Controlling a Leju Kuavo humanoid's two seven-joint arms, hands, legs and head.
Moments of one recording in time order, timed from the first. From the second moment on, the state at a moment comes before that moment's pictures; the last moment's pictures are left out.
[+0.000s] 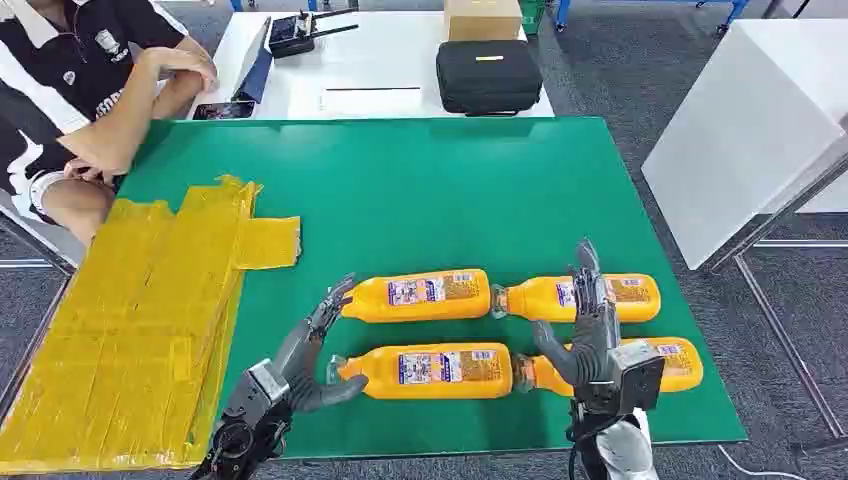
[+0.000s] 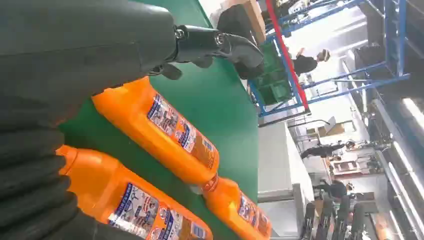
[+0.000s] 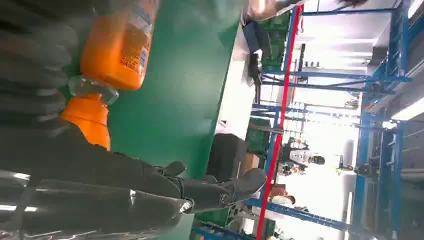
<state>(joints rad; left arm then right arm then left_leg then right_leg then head) -0.08 -0.10 -0.30 -1.28 -0.18 -0.05 -0.70 0.07 0.00 0.11 -1.60 -0.03 -0.05 -0.56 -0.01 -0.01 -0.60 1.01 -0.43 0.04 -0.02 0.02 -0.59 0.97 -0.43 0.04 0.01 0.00</state>
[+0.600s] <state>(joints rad) -0.05 -0.13 -0.30 -1.35 -0.12 0.10 -0.63 0.02 -0.02 0.25 -1.63 0.18 -0.13 -0.52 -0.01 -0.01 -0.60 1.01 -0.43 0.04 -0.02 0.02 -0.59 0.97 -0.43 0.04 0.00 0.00</state>
